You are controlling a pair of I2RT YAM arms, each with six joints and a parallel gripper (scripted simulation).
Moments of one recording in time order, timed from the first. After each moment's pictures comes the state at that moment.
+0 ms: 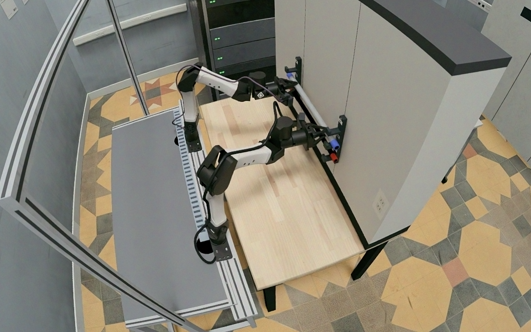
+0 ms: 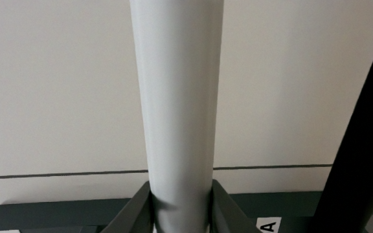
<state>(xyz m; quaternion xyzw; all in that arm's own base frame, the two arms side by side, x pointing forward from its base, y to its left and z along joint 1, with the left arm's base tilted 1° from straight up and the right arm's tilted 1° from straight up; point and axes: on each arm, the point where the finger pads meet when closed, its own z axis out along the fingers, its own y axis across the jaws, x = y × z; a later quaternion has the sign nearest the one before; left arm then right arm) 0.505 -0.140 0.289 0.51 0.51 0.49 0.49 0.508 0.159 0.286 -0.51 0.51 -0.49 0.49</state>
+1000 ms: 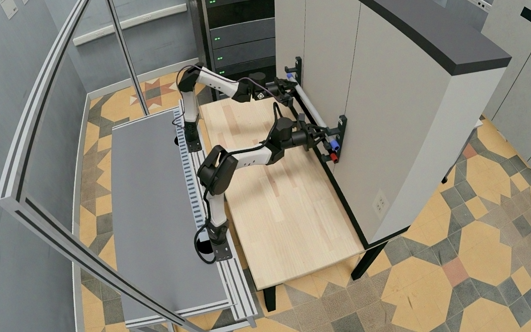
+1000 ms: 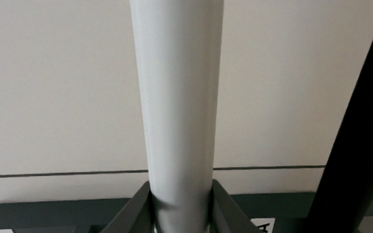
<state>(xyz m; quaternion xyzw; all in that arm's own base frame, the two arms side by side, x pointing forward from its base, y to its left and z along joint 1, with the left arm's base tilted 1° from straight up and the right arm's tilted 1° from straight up) 0.505 -0.140 0.285 0.51 0.51 0.49 0.49 0.508 0.159 0.283 -0.51 0.51 -0.49 0.49</state>
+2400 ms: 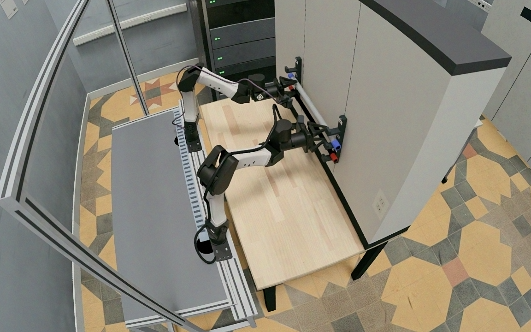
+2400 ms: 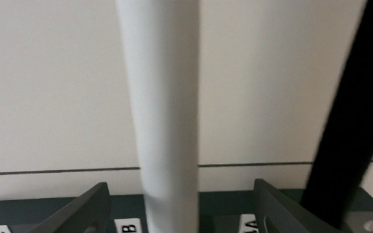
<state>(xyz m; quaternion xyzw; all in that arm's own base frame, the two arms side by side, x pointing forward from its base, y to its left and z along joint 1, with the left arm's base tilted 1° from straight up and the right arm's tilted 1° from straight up) 0.502 -0.139 0.279 0.51 0.50 0.50 0.49 0.505 0.159 0.275 -0.51 0.51 -0.50 0.49</state>
